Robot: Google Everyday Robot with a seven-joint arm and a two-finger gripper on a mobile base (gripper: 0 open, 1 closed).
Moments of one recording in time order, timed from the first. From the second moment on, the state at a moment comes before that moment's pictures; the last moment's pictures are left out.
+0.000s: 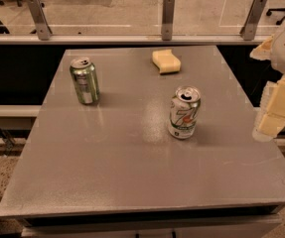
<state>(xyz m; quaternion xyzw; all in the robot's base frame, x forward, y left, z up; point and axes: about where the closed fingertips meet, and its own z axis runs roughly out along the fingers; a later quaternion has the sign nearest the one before) 0.438 -0.217 0.976 -0.60 0.78 -0.03 0.16</state>
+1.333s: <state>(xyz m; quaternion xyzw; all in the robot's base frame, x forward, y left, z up) 0.550 -0.207 0.961 -0.52 0.83 0.03 0.20</state>
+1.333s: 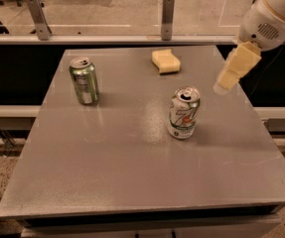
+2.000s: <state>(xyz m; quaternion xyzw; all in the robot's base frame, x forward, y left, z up) 0.632 -0.181 0.938 -0.44 0.88 0.06 0.20</state>
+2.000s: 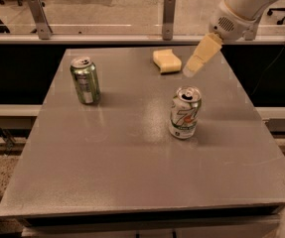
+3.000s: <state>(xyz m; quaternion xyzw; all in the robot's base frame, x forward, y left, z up) 0.727 -0.153 0.861 -0.36 0.92 0.05 0.17</state>
